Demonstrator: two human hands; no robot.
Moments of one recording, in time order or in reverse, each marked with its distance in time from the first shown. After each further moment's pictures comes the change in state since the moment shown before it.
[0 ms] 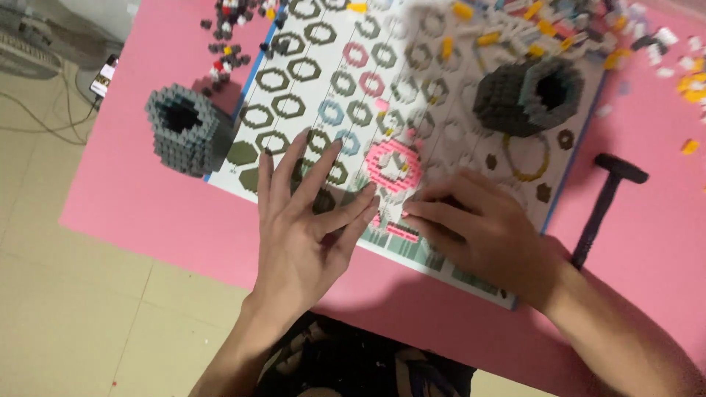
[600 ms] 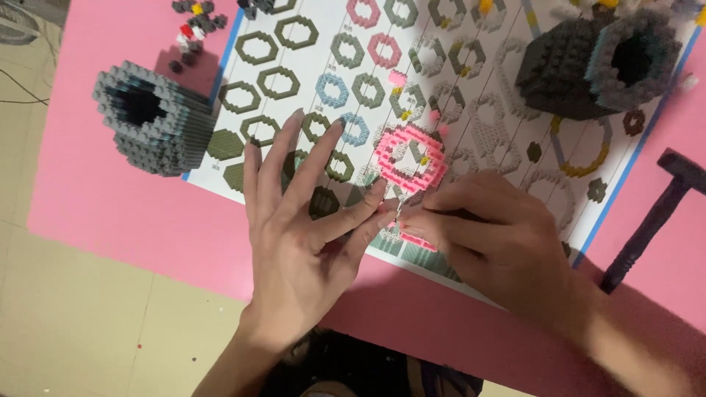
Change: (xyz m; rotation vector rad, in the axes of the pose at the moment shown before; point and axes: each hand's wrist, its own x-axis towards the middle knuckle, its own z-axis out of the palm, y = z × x) left_hand 0.002 -0.002 0.003 -0.028 -0.069 -0.097; right_hand 0.006 -0.004 0.012 0.087 -0.022 0.182
